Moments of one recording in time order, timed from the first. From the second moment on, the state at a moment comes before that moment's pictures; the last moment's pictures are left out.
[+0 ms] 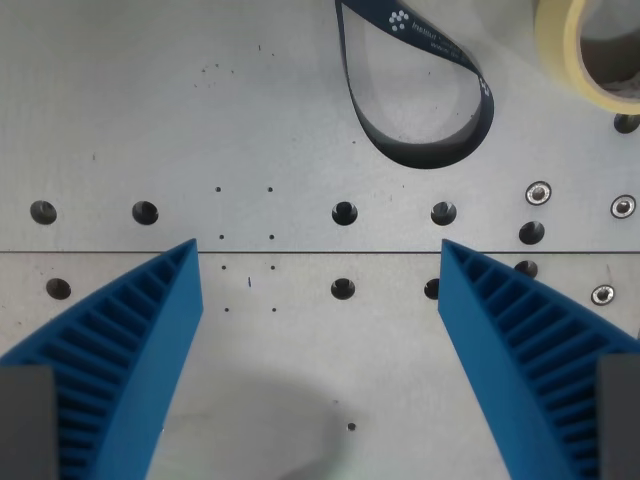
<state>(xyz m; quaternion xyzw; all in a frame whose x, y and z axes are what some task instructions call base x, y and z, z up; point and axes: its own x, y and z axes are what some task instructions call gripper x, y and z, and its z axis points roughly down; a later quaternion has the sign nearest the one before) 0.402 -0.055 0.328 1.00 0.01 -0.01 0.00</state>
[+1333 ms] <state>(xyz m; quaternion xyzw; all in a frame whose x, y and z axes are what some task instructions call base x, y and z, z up) 0.323 -0.049 0.316 1.00 0.01 -0.05 -0.01</state>
